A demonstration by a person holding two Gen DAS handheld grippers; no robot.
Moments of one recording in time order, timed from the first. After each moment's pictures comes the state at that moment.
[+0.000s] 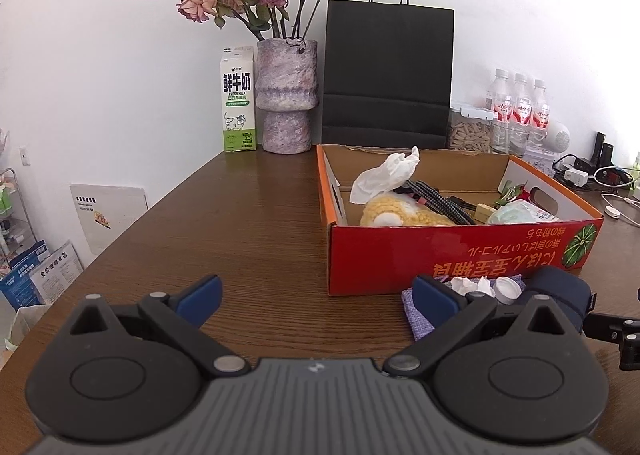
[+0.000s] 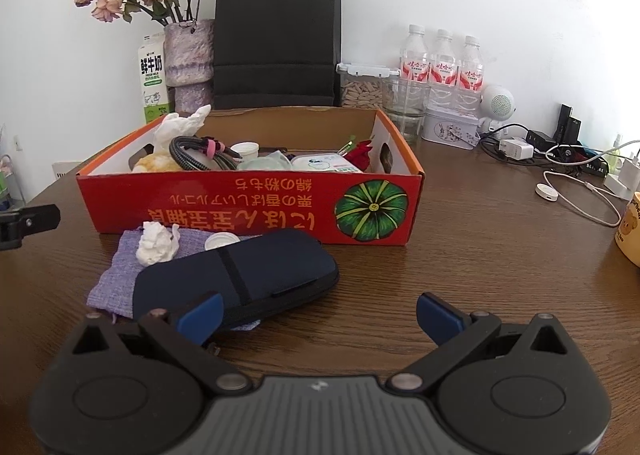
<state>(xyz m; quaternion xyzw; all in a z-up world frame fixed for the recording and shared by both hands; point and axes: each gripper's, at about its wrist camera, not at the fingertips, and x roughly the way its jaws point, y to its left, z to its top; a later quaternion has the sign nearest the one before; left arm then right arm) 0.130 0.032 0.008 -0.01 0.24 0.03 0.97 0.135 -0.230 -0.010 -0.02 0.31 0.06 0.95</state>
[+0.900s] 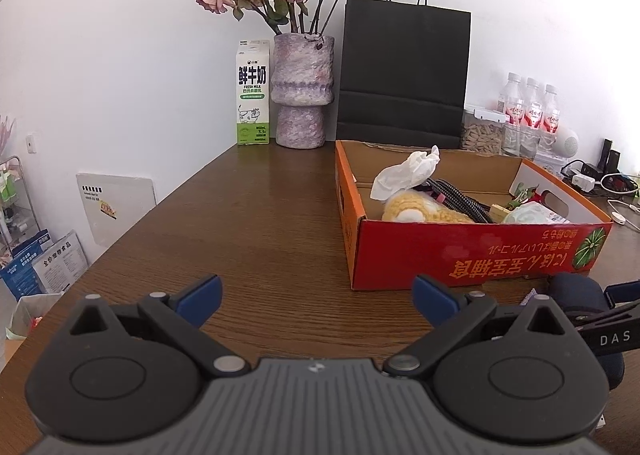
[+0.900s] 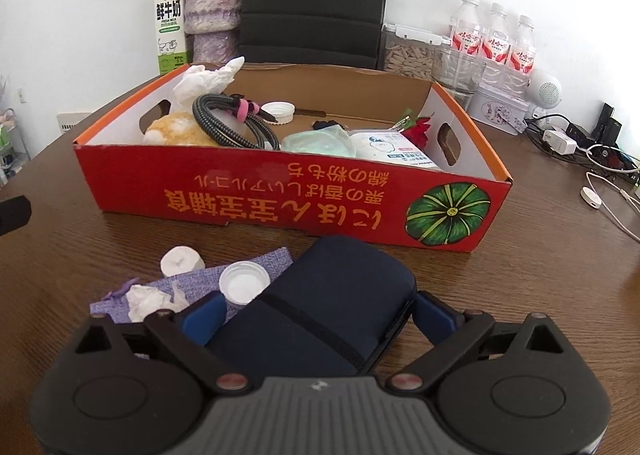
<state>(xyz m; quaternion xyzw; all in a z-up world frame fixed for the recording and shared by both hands) 0.126 0.046 0.006 -0.02 0.24 0.04 0.97 0.183 -0.190 -0.019 -0.06 0.38 0.07 0.92</state>
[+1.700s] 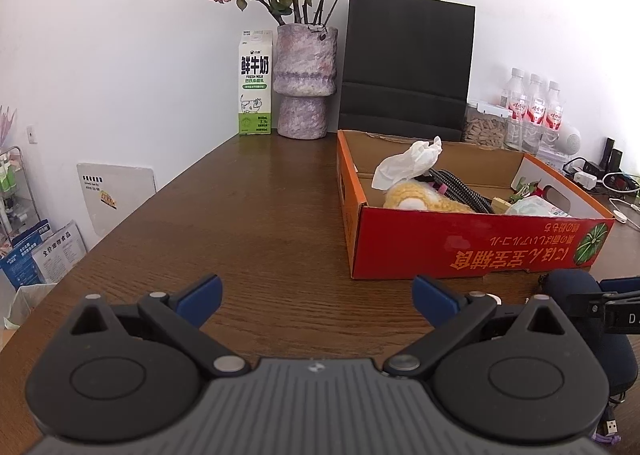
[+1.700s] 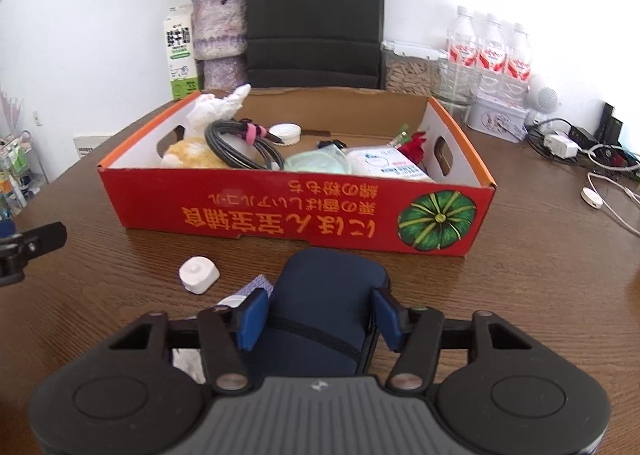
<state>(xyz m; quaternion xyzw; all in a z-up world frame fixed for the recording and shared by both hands) 0.126 0.047 0.000 -0.03 0.25 0.04 0.97 0.165 -0.202 -0.004 -0.03 0.35 0.10 0.93</state>
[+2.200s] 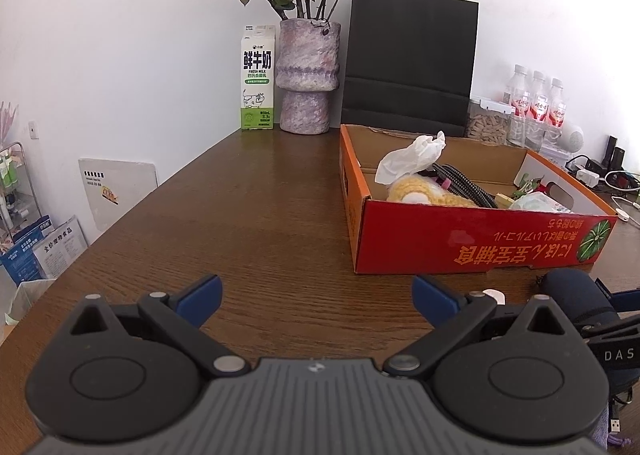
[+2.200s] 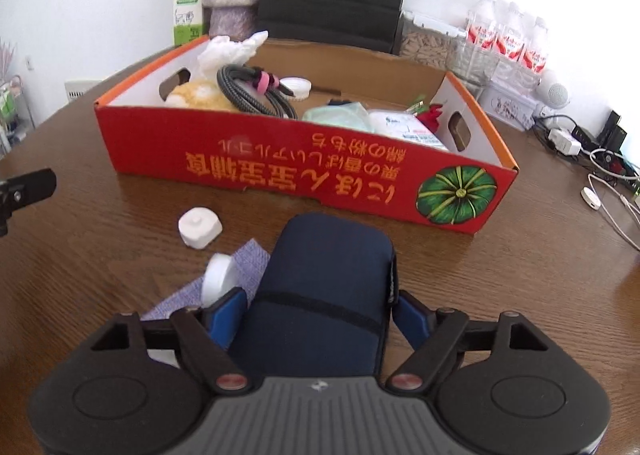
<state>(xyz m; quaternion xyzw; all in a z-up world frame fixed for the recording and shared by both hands) 0.125 0.048 -0.003 -0.03 0.26 0.04 0.96 0.169 -0.177 -0.019 -0.09 0.40 0.08 0.91</state>
